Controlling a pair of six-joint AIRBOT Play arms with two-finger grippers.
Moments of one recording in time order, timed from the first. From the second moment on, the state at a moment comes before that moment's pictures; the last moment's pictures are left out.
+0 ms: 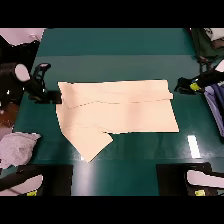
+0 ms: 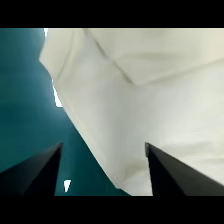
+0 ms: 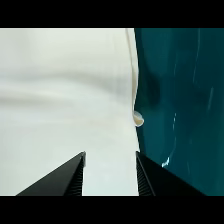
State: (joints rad) left arm -0.10 -1.23 1.12 1.49 -1.29 -1.63; right arm -0.19 -1.38 1.30 -1.28 1.24 1.53
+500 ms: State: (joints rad) left arm -0.42 -0.86 0.57 1.30 -1.19 -1.96; right arm -0.19 -1.27 1.30 -1.27 1.23 1.53
